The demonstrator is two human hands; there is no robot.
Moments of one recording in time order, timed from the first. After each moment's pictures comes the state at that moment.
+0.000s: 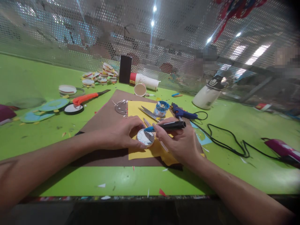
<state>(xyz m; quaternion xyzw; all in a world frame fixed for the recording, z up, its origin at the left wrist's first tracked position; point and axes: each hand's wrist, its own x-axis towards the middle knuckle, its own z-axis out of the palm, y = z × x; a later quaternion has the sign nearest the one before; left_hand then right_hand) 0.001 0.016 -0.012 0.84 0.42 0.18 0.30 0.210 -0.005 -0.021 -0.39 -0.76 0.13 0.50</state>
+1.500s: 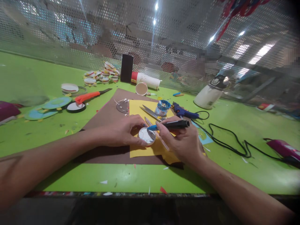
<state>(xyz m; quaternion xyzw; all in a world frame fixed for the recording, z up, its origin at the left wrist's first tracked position) -0.002 0.021 -0.019 0.86 0.36 0.20 0.31 0.208 -0.008 -0.017 -0.40 -0.76 0.10 0.50</state>
